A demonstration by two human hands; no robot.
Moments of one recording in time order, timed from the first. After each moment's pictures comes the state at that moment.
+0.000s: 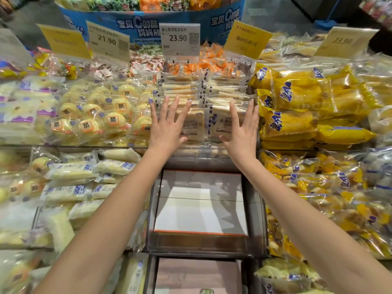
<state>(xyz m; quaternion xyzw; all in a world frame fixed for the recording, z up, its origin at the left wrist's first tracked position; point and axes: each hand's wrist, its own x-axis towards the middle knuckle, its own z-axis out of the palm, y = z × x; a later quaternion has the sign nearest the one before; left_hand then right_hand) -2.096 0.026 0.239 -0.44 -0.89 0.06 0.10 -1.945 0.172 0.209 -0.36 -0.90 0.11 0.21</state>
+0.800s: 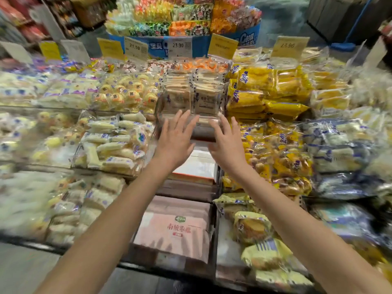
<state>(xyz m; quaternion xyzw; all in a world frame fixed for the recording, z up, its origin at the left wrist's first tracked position) -1.818 -0.065 0.309 -0.43 -0.90 -0.01 0.09 -1.722 0.070 0.274 -0.18 -0.95 0.16 0.20</state>
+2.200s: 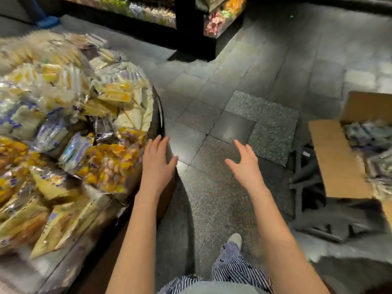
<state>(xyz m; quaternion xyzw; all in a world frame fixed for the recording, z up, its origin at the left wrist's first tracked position) -1.211 0.034 0.211 -0.74 -0.60 -0.21 -0.21 -0.975 -0.023 0.201 -0.78 -0.45 0.33 0.28</state>
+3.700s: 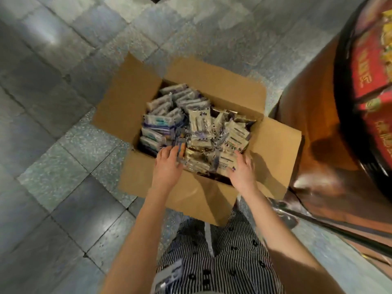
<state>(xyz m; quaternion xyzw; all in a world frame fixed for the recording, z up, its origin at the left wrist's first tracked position) -0.296 0.132 0.035 -0.95 -0.05 0.21 -0.24 -0.317 -0.098 0.043 -0.91 0.20 0.24 0.27</state>
